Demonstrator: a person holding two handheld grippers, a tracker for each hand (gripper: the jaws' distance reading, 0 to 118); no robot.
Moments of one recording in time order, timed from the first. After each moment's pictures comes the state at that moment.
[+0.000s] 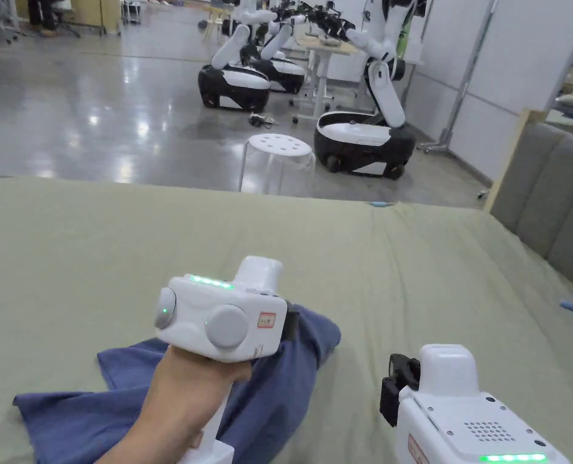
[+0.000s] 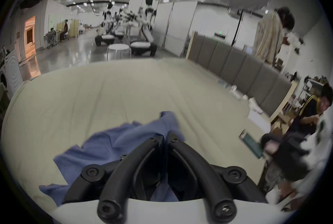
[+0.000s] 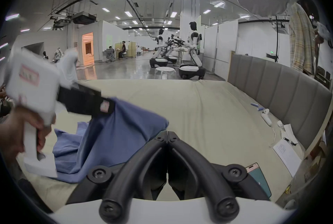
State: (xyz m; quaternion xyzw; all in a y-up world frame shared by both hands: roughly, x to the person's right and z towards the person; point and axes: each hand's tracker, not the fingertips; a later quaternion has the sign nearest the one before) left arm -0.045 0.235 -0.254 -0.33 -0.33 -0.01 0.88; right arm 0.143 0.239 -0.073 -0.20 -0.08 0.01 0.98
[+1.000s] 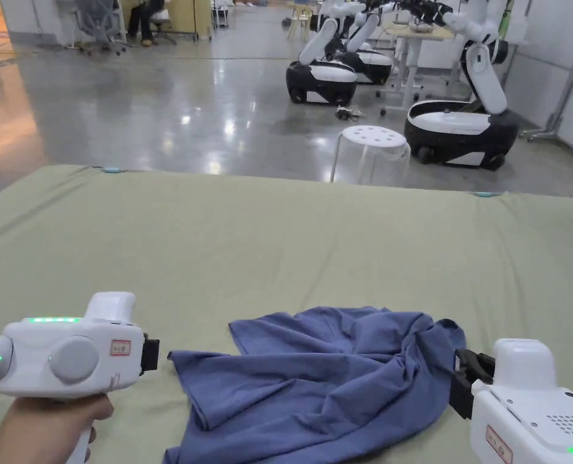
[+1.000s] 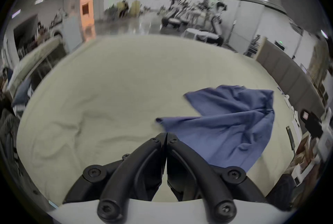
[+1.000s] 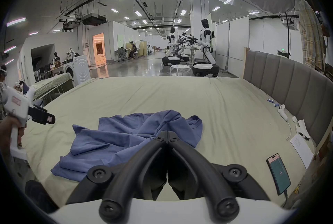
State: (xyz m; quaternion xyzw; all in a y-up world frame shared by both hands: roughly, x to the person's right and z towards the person) left arm -0.375 0.208 -0.199 -0.43 -0.07 0.06 0.90; right arm 0.064 0.224 -0.070 -0.20 -0.02 0.00 0.98
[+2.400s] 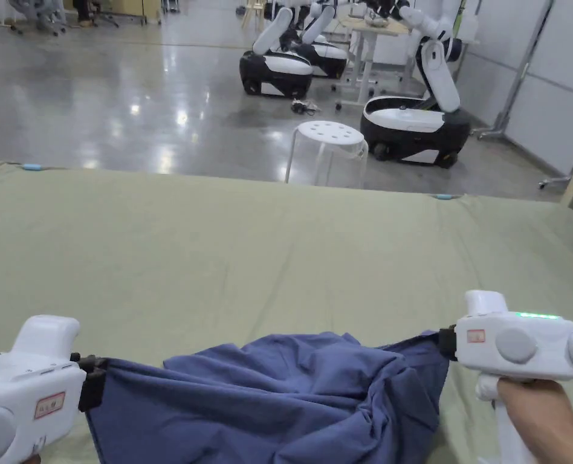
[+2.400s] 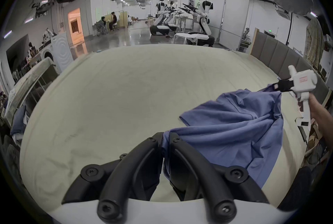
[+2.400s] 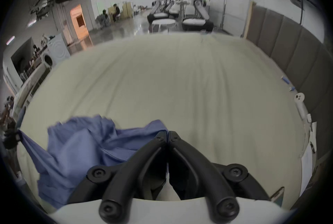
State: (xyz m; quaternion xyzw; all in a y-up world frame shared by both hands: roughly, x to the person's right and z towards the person) left arm -0.331 0.206 -0.243 -0.35 -0.11 -0.02 0.93; right arm 0.206 0.197 -0.289 -0.37 -0.06 -0.04 0.92
